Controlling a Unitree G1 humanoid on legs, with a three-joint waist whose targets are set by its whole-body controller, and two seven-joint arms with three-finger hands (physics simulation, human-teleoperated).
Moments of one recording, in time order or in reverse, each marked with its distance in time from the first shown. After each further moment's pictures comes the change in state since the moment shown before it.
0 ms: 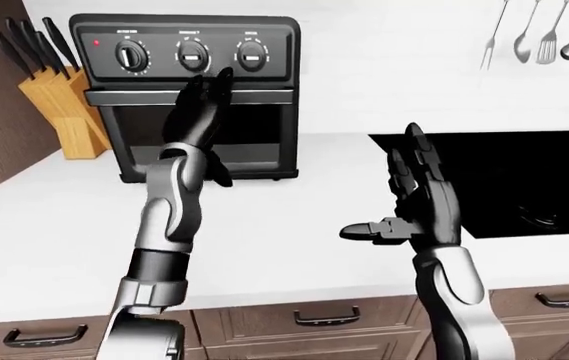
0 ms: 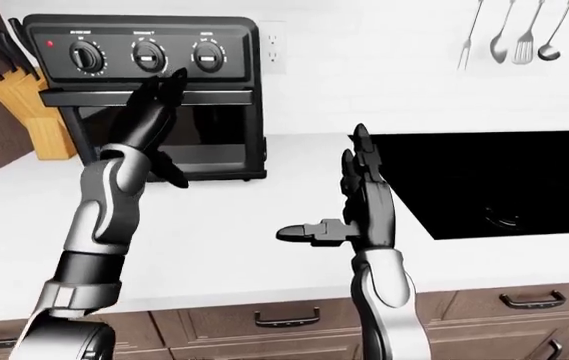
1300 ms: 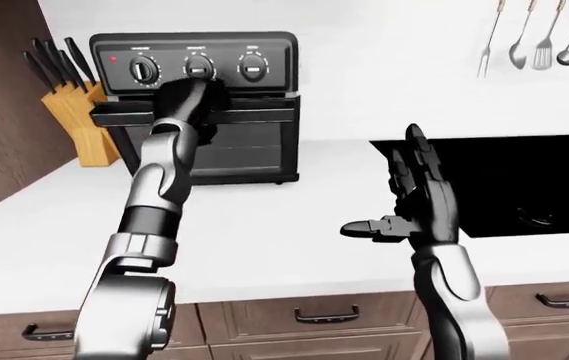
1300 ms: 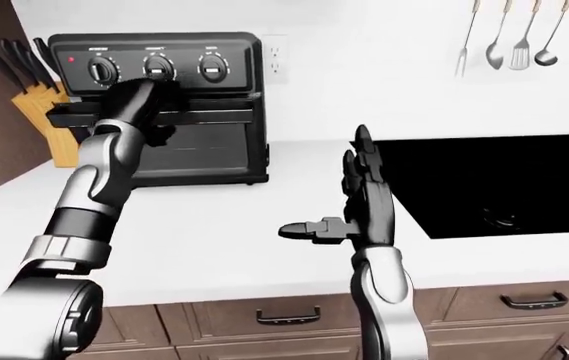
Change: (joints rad) left arm -0.241 0.081 0.004 0.447 0.021 -0.109 0.232; right arm -0.011 -0.002 -0.008 0.054 0.007 -0.041 -0.005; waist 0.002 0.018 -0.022
